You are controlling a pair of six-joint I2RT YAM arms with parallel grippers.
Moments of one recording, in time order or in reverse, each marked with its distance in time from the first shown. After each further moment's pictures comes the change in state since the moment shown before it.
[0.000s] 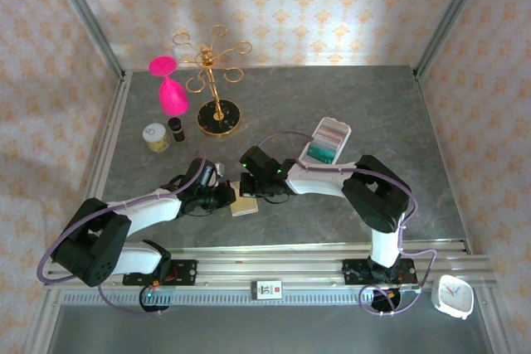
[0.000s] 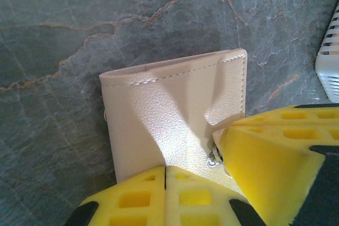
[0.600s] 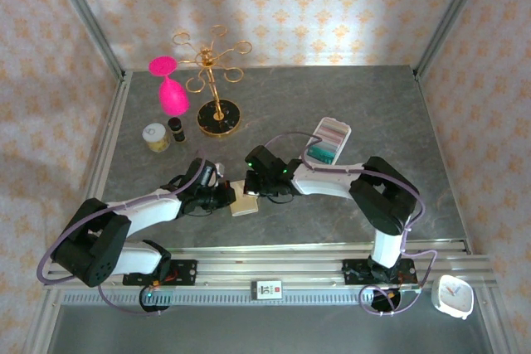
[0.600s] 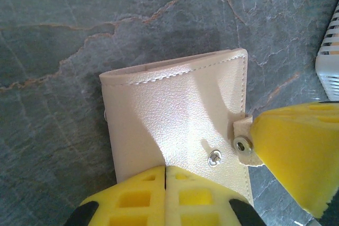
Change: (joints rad) left arm 0.000 -0.002 -0.002 0.000 0.000 0.000; right arm -0.020 -0.052 -0.047 0.011 0.025 0.069
